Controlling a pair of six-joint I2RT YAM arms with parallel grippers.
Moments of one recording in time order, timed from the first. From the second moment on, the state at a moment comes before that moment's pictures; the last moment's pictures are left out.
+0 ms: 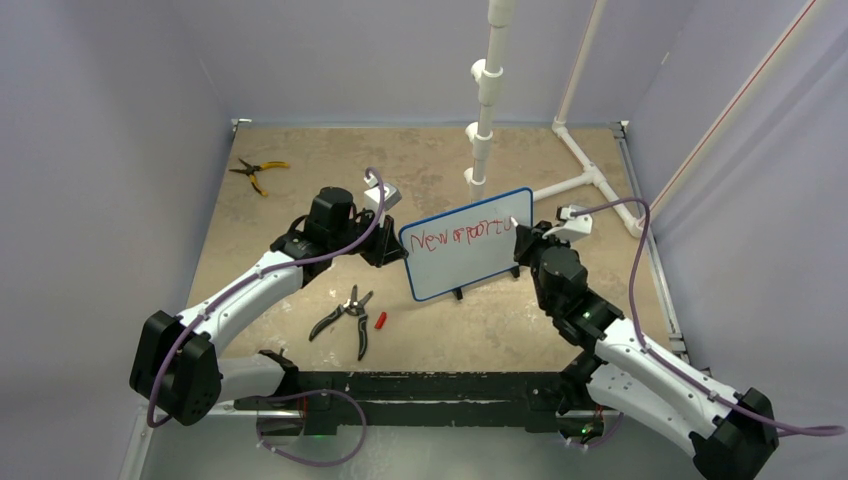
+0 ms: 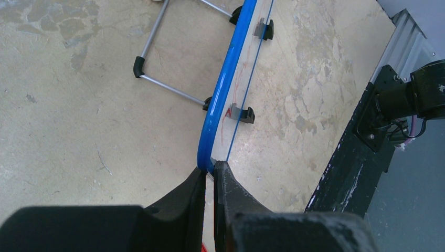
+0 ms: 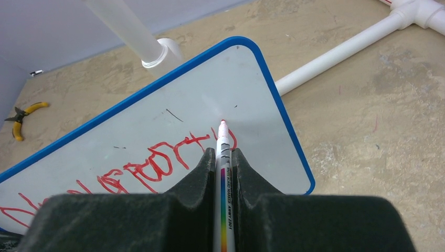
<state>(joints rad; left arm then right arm) -0.50 1.24 0.84 -0.17 0.52 -0.13 0.69 0.76 0.48 0.11 0.67 0.47</state>
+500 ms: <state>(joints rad) -0.50 1.24 0.84 -0.17 0.52 -0.13 0.69 0.76 0.48 0.07 0.67 0.51</state>
